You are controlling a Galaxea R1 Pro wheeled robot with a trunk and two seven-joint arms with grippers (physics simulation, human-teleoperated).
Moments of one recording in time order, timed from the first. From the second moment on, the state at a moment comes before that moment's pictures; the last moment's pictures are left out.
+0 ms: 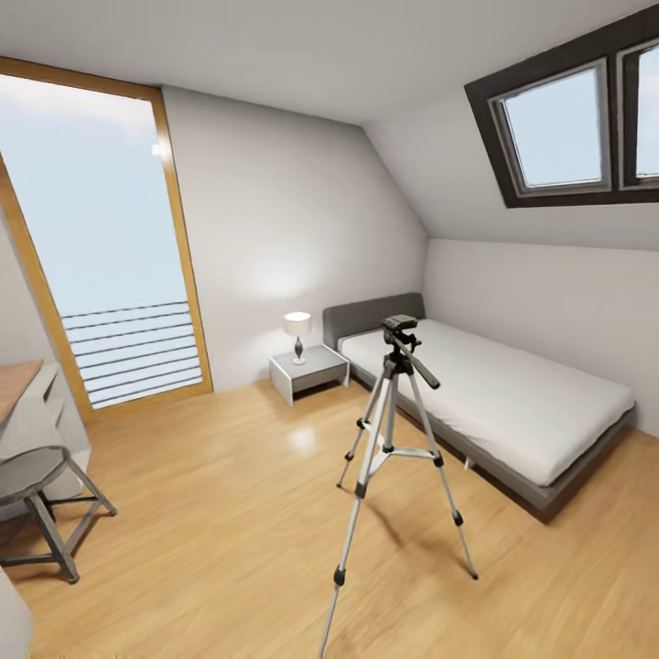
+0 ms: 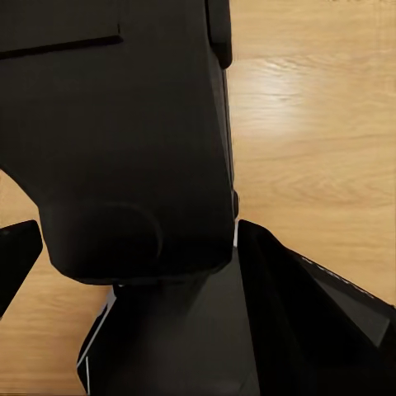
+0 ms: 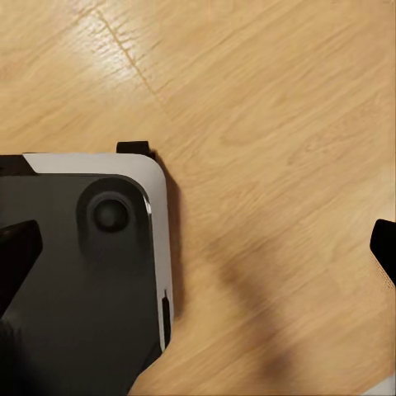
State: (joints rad) left arm -0.24 -0.02 -0.36 0.00 0.82 -0.11 0.18; right arm -0.18 -0.12 -0.24 0.03 0.23 -0.06 0.00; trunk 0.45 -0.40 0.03
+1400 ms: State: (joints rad) left arm -0.24 -0.02 -0.36 0.00 0.82 -0.11 0.18; right arm -0.18 -0.12 -0.25 0.03 0.23 -0.06 0.00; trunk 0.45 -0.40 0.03
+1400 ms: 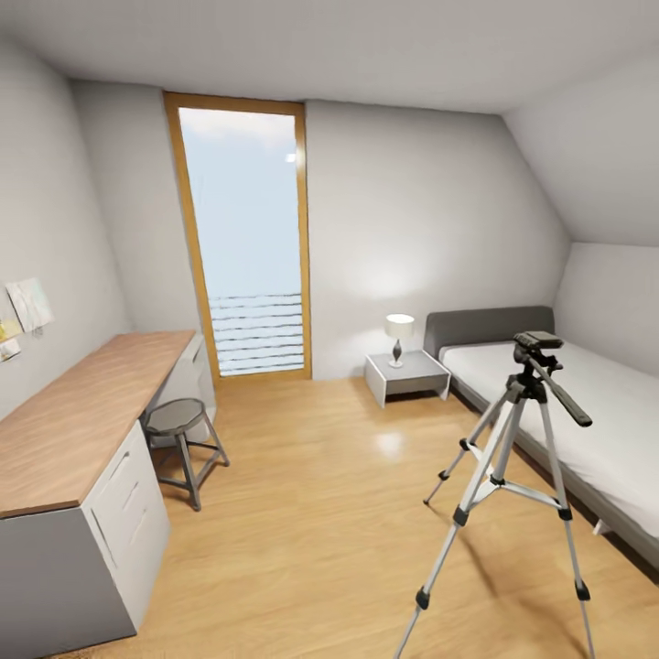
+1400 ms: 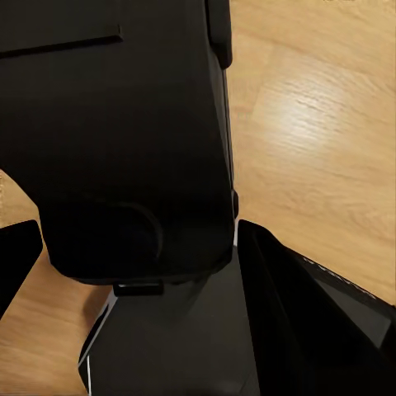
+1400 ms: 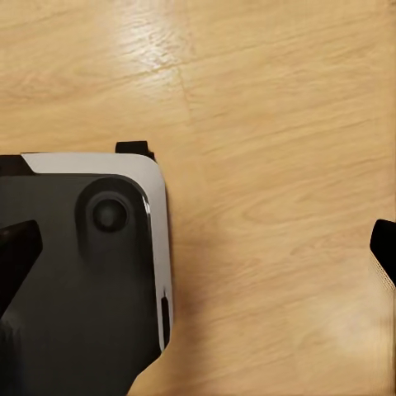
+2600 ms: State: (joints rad) left arm -0.24 -0.02 -0.36 0.00 0.82 -0.11 0.18; right arm -0.18 -0.13 -0.25 0.03 0.23 -0.06 0.00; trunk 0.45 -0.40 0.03
